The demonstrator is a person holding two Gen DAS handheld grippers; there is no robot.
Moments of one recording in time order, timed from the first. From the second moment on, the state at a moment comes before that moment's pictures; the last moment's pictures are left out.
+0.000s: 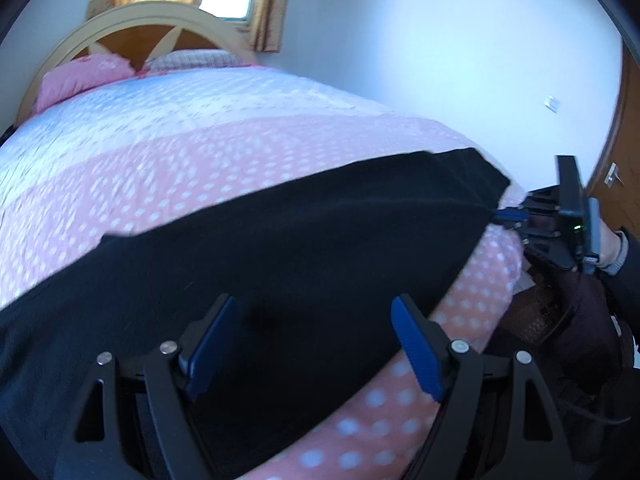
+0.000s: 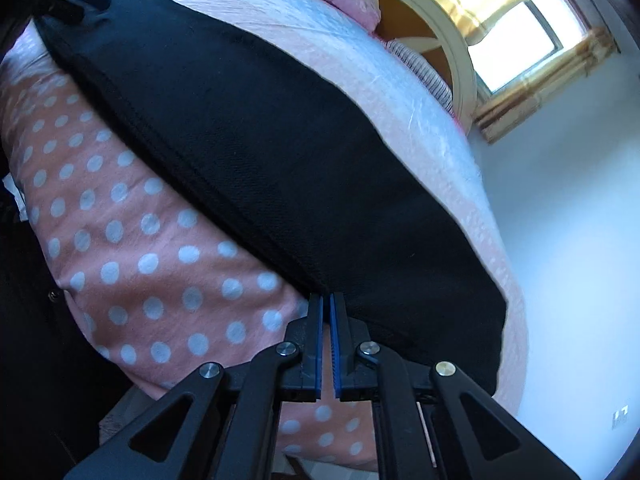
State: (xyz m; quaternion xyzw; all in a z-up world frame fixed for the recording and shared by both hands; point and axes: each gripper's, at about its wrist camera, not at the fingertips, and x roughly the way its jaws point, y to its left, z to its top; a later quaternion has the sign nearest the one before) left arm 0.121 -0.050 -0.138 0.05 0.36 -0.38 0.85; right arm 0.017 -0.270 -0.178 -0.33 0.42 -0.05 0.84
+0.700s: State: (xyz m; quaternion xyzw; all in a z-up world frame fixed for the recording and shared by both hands) left arm 0.130 -0.078 -0.157 0.06 0.38 -0.38 0.84; right arm 0.003 -0.532 -0.149 0.24 0.42 -0.23 0.84
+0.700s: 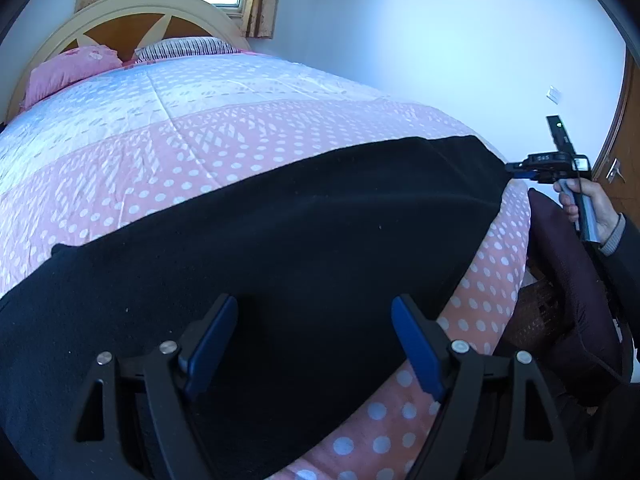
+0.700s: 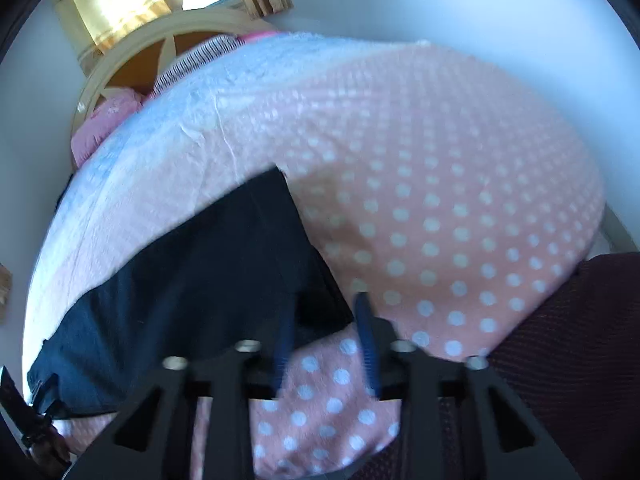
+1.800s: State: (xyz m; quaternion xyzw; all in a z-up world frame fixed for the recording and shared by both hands) left arm 0.155 0.082 -0.134 0.08 0.36 -0.16 0.92; right arm 0.105 -0.369 -0.097 0.07 0.38 -0.06 0.92
